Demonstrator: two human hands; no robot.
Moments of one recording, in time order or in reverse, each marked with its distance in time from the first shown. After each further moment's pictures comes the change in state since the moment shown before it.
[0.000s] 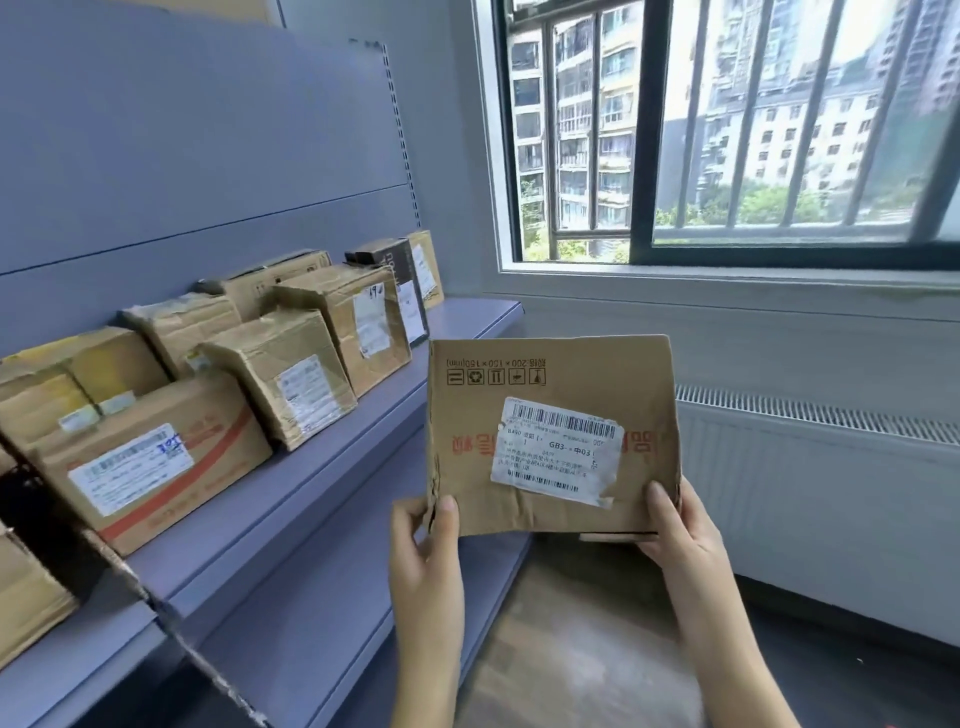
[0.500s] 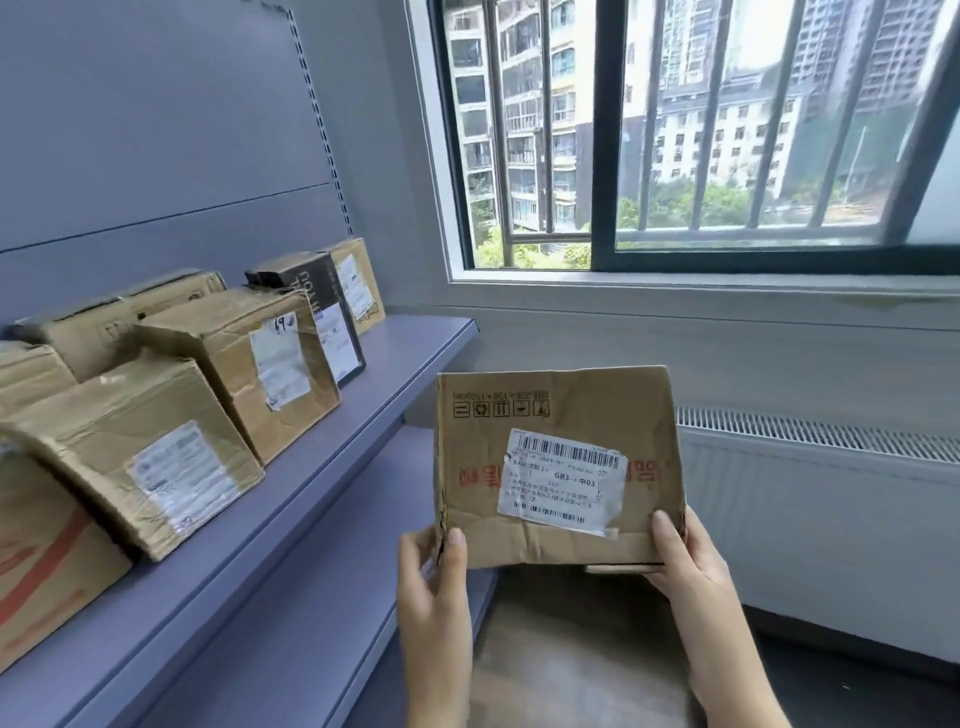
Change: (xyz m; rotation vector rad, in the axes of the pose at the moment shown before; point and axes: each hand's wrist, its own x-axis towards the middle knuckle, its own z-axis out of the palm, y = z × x) left_hand 0.106 -0.065 0.101 -0.004 -0.105 -0.112; right_hand 0.136 0.049 -0.010 -0.054 0.115 0.049
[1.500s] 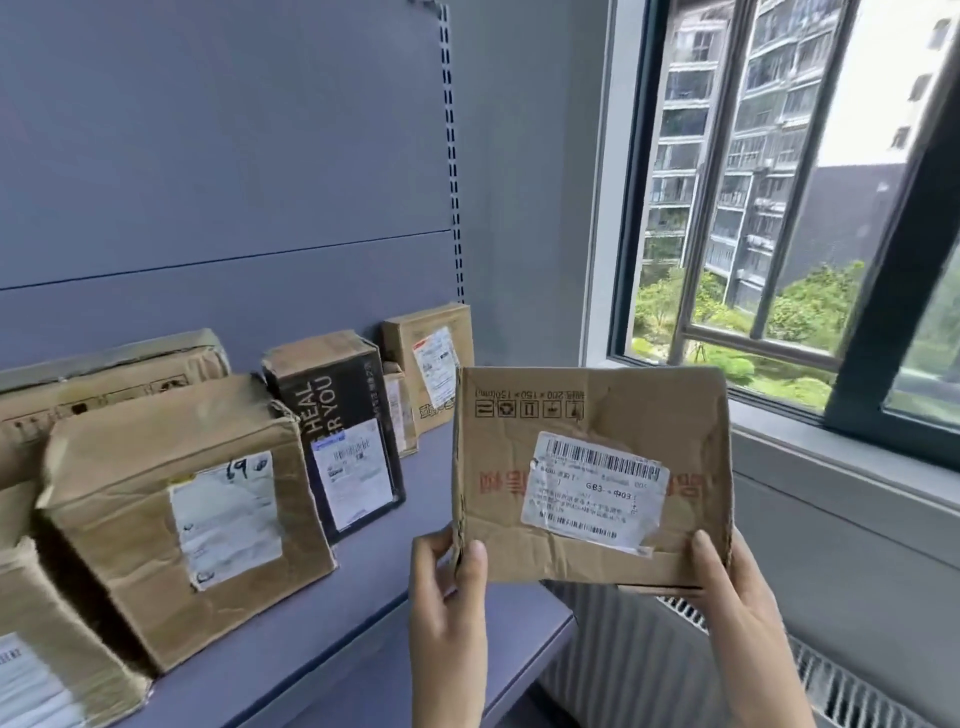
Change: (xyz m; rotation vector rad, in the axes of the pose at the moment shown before) left_hand 0.317 0.004 0.135 -0.055 0.349 0.222; right_hand 0.381 -0.021 0.157 0.033 -0.347 -0.137
